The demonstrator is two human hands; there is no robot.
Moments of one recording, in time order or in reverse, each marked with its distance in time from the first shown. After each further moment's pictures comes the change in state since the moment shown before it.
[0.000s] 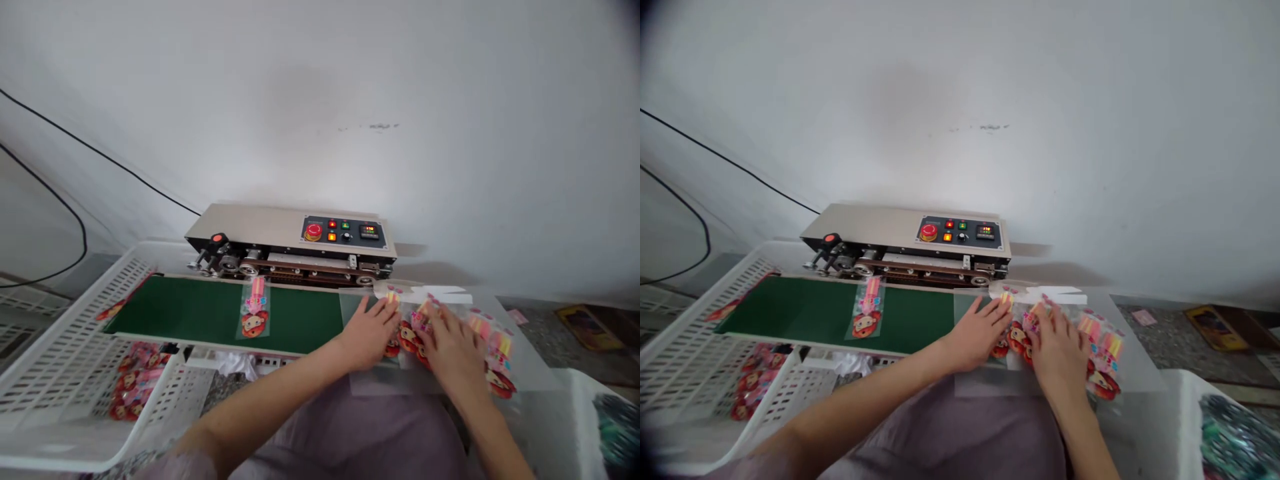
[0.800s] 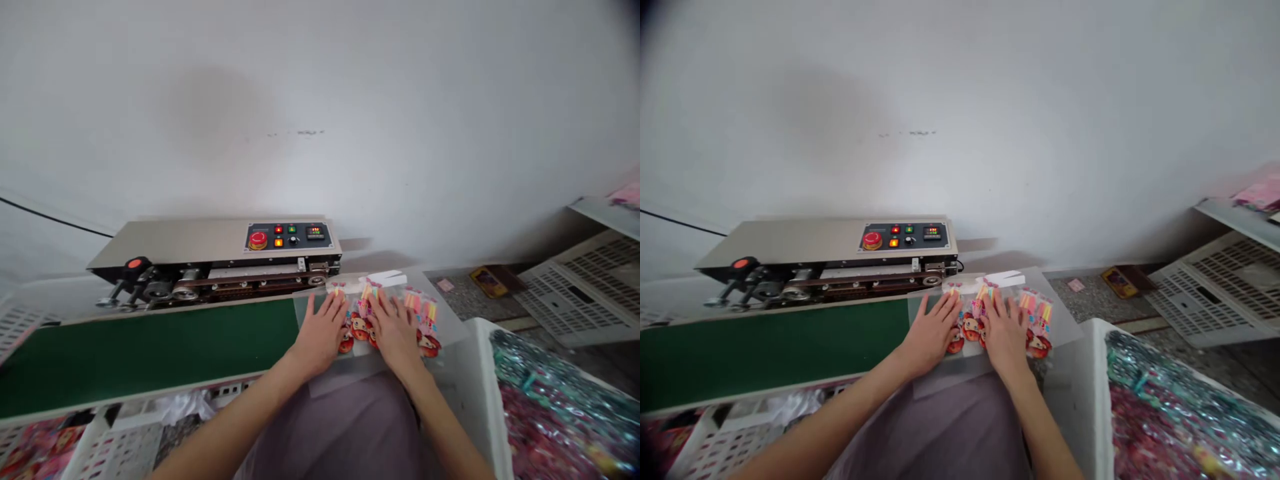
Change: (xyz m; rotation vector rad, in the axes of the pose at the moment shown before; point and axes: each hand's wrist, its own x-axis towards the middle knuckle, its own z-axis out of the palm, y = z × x) left_hand -0.001 0.002 0.017 0.062 0.066 -0.095; right_hand -0.004 0.005 0.010 0.045 -0.049 0.019
